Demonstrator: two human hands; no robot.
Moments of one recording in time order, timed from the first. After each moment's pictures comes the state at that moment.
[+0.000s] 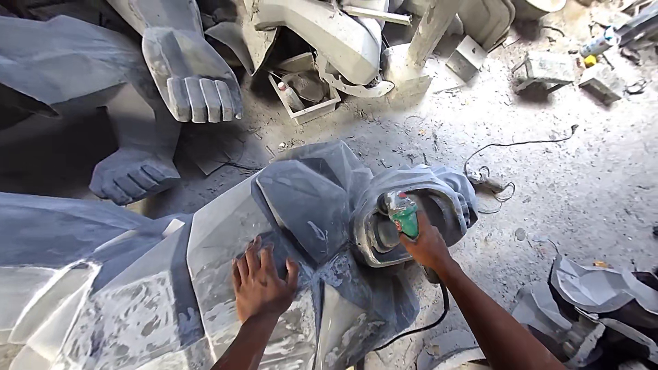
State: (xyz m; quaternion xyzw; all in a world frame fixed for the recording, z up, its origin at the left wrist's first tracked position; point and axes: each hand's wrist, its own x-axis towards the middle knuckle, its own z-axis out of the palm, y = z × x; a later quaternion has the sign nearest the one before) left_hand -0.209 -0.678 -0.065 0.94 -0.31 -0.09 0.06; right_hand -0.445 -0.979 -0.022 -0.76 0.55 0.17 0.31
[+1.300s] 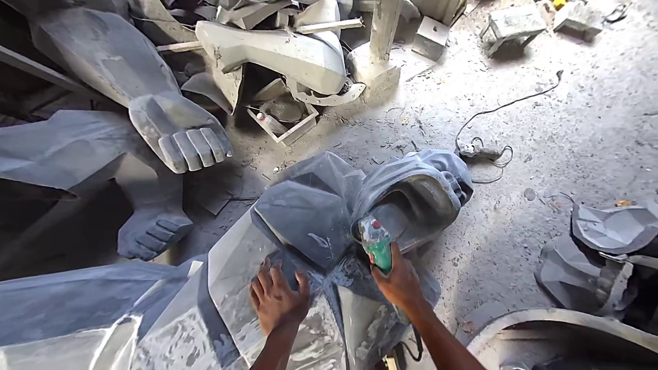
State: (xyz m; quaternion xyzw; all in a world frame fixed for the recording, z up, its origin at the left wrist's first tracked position) left_hand -0.208 -0.675 -0.069 0.94 -0.32 -0.07 0.04; right_hand -0.433 -0.839 -0.019 -0.68 0.61 0.12 0.39
